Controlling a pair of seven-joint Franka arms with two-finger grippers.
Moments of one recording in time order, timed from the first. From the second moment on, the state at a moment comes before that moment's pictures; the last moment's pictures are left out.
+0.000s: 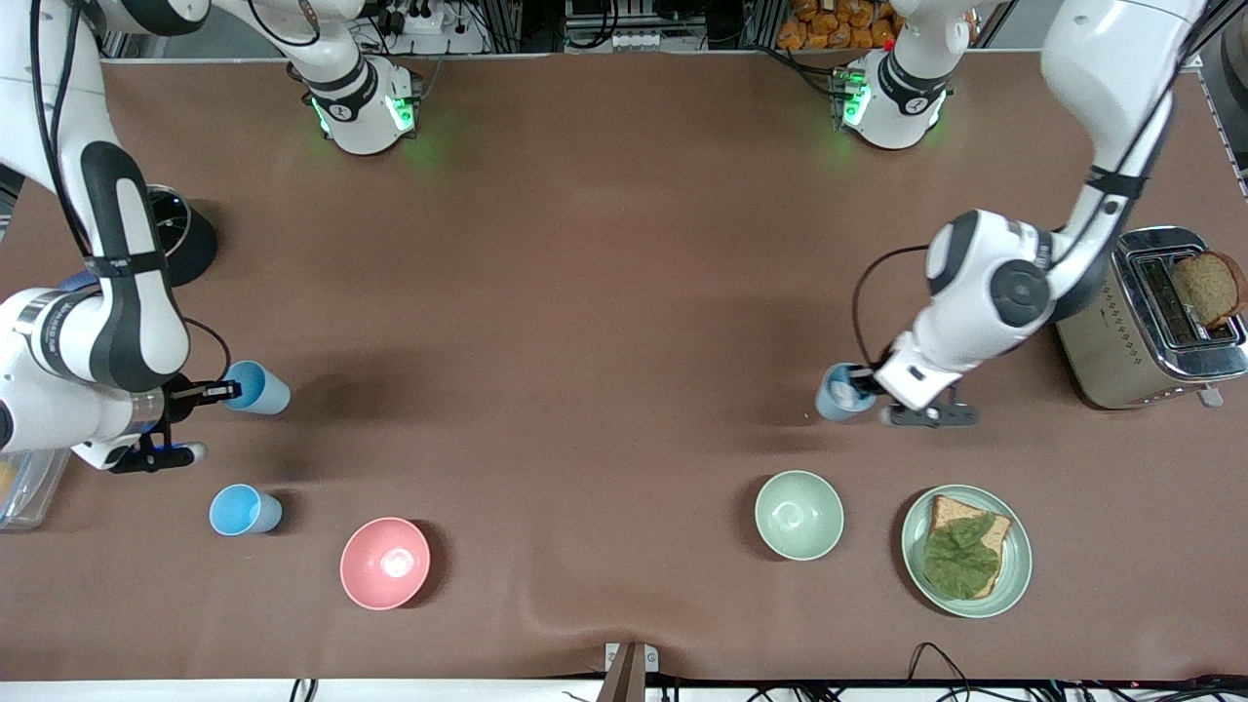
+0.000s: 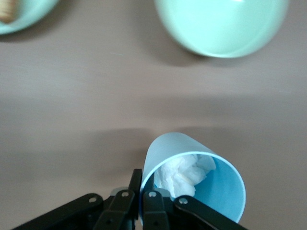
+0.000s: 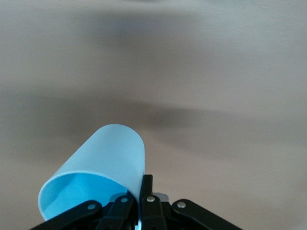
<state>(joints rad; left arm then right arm) 0.16 0.42 -0.53 -1.99 0.13 2.43 -0.43 -0.11 0.59 -0.03 -1.55 0.06 1.77 -0.27</state>
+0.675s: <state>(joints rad) -0.36 0.64 -0.41 -1.74 0.18 2.42 -0.96 0.03 0.51 -0.02 -1.53 0.10 1.66 -0.07</state>
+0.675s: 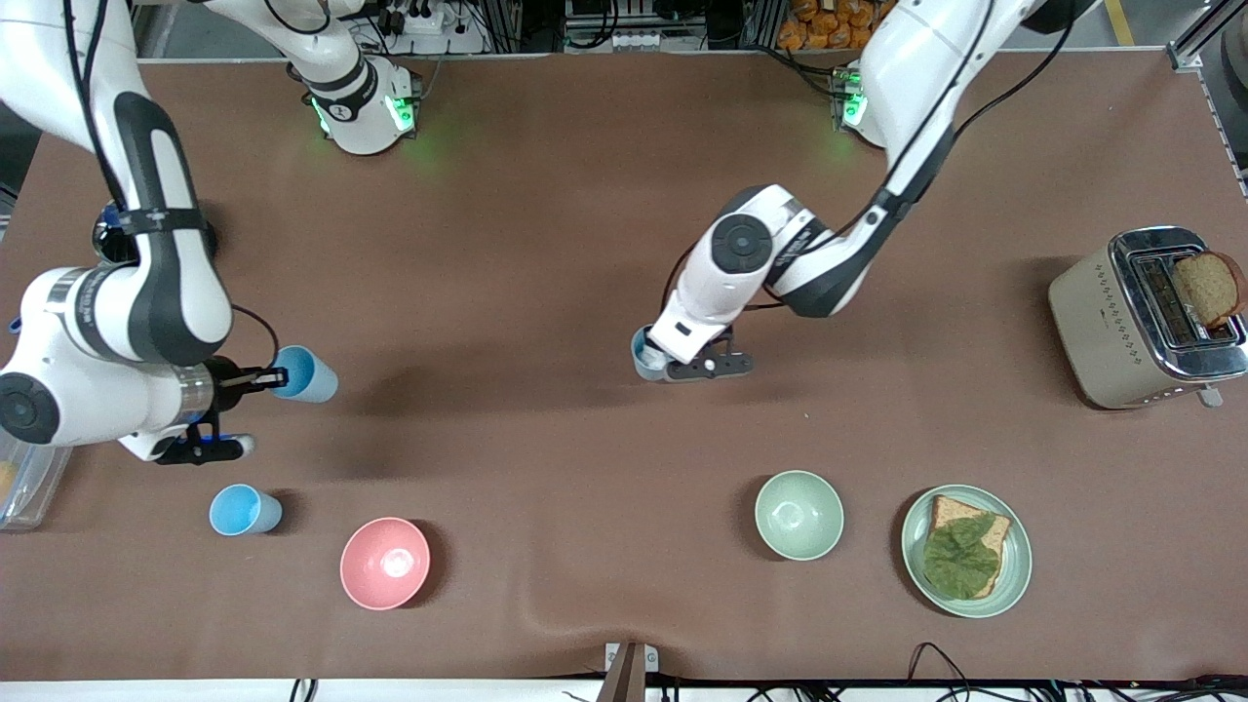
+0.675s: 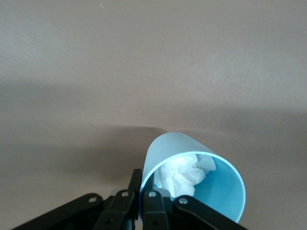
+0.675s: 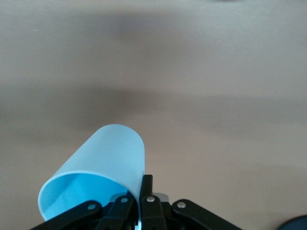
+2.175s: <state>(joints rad) -0.02 0.28 -0.31 -1.56 0.19 1.88 -0.69 0.59 0.56 -0.01 -1.44 0.26 1.86 0.69</state>
